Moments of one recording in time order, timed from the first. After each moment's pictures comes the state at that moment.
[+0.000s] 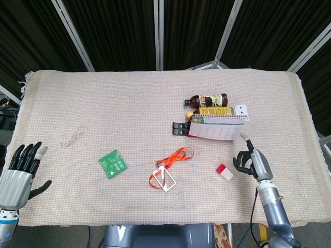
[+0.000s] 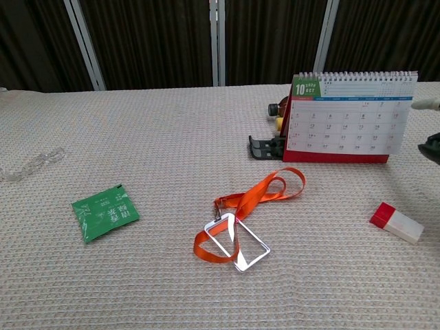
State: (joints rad) left arm -0.09 -1.26 -0.01 -1.50 1.72 1.65 0.12; right arm 0.32 -1.36 0.27 -1.71 -1.05 1.05 0.29
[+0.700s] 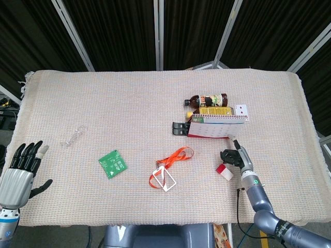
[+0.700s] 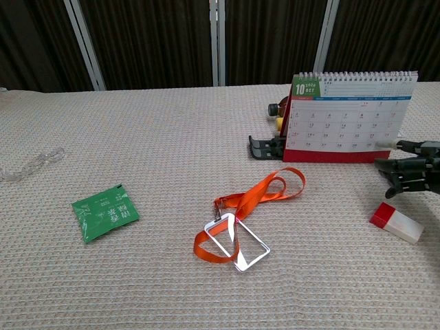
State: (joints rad) left arm -0.09 -1.26 -0.01 -1.50 1.72 1.64 0.13; right arm 0.43 -1.49 0.37 -1.53 -0.74 0.78 0.50
